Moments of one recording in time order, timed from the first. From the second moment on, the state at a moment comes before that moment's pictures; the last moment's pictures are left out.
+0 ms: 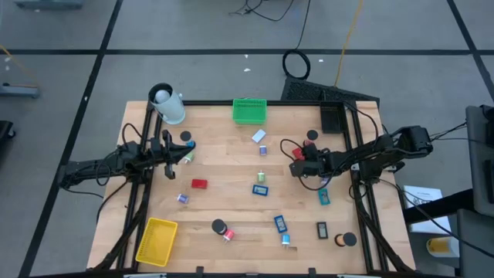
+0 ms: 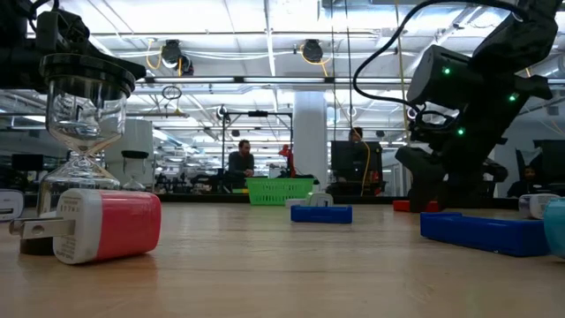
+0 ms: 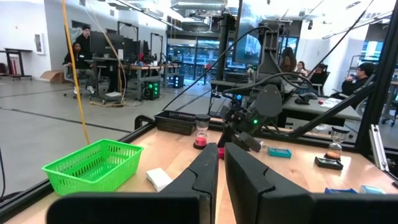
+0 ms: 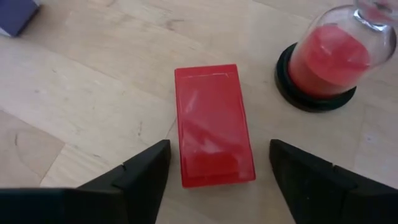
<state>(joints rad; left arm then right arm) 0.12 0.01 0.02 0.12 -0.08 -0.06 0.03 1.45 0.47 -0.25 0.56 1.08</state>
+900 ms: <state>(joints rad) 0.12 0.01 0.02 0.12 -0.08 -0.21 0.08 1.44 0.55 -0.22 0.41 0.88</state>
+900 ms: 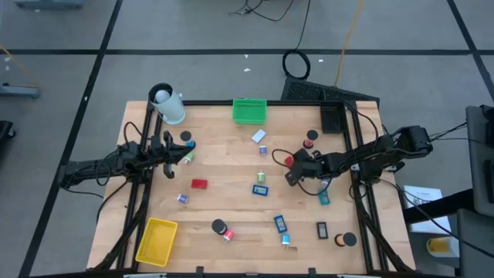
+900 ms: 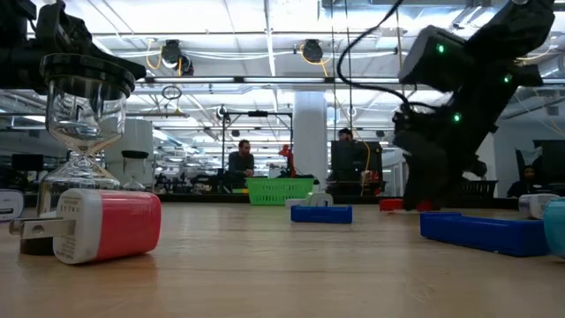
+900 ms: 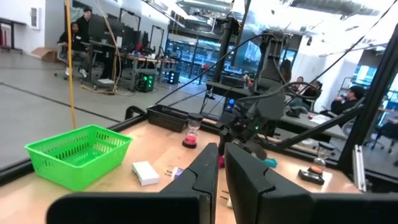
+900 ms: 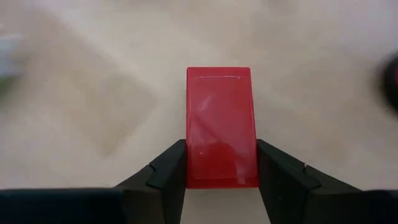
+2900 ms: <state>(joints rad) 0.17 1.24 0.35 0.76 0.15 -0.64 0.12 1.72 1.08 0.19 0.53 -0.39</state>
